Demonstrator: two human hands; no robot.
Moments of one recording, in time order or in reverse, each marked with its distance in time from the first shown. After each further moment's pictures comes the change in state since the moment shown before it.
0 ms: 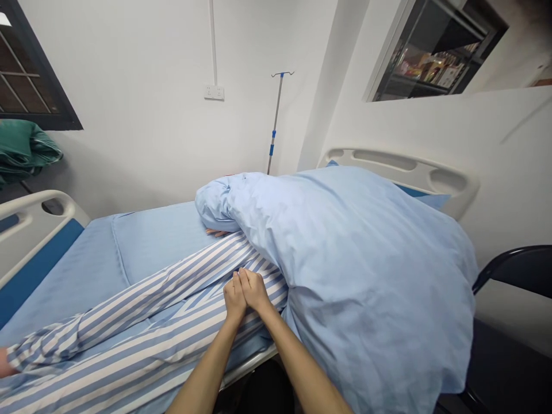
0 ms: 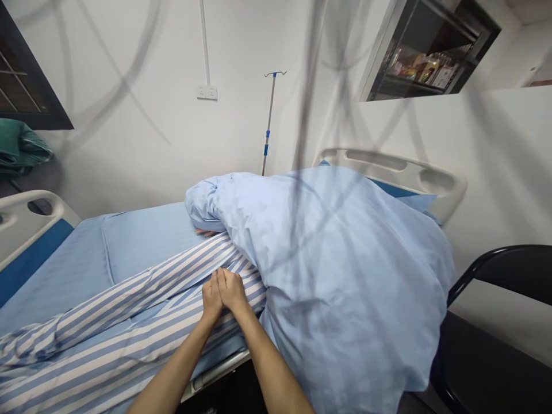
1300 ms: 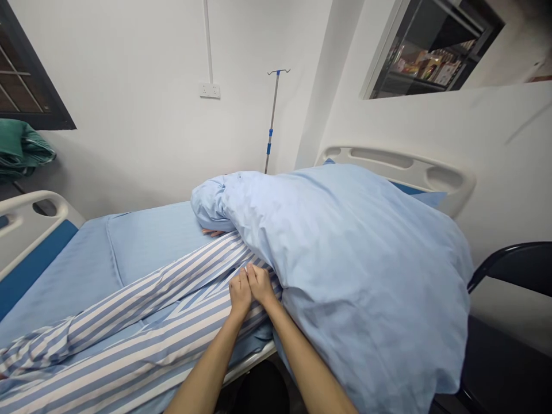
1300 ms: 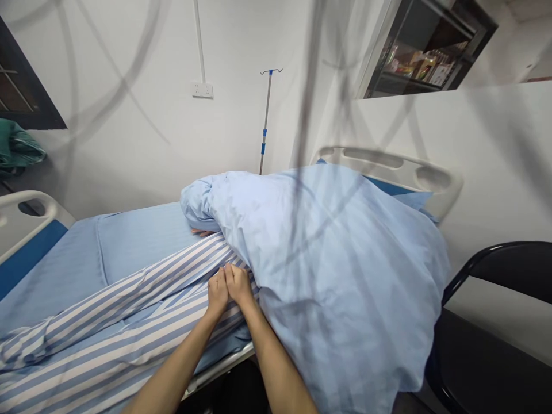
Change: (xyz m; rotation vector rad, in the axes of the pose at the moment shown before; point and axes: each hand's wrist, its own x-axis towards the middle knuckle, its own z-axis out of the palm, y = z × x) left_hand 0.005 0.005 0.034 -0.031 -0.038 0.074; right_hand 0.007 0.024 -0.029 -0.128 0.050 -0.077
